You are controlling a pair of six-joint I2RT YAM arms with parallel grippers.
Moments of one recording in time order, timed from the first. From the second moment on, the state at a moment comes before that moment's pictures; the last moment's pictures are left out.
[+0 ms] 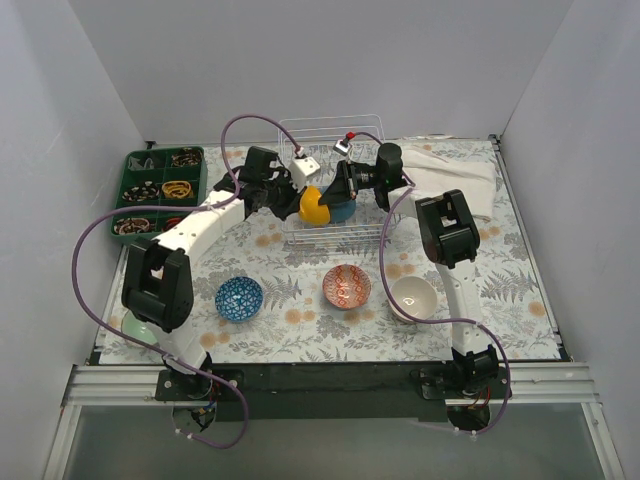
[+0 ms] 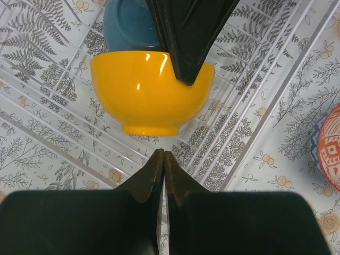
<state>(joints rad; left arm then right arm) -0.41 1.72 1.38 -0.42 0.38 0.42 0.36 2.44 1.69 0.86 -1.43 1.11</state>
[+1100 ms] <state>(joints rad) -0.44 2.02 1.61 -0.31 0.39 0.41 0.25 2.41 1.84 0.30 -1.26 0.60</state>
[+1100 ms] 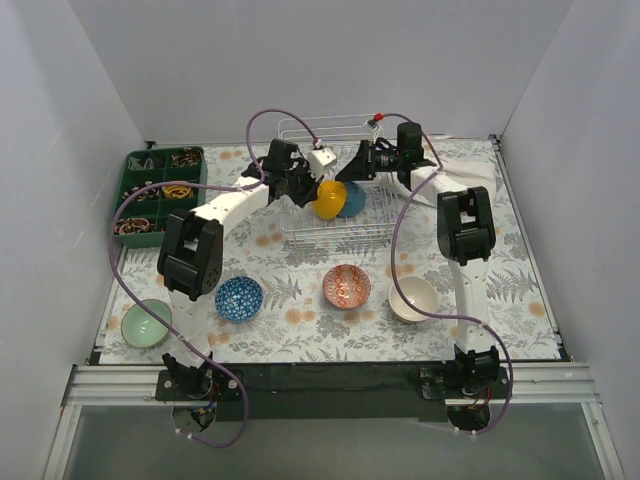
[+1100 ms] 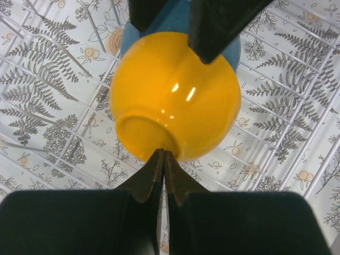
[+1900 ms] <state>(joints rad) -0.50 2.11 1.71 -0.21 0.43 0.34 0.19 2.17 1.94 -0.30 -0.91 0.02</state>
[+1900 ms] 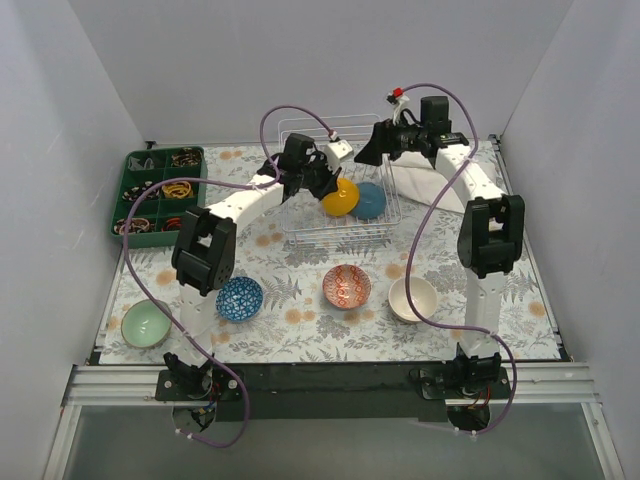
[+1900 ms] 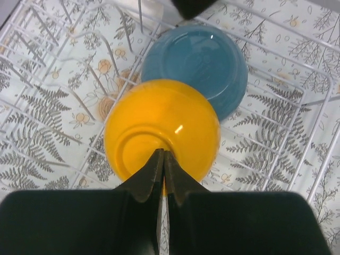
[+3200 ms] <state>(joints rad) -0.64 2.35 2.02 -0.13 0.44 0.22 0.06 2.05 1.83 -0.38 -0.83 -0.08</state>
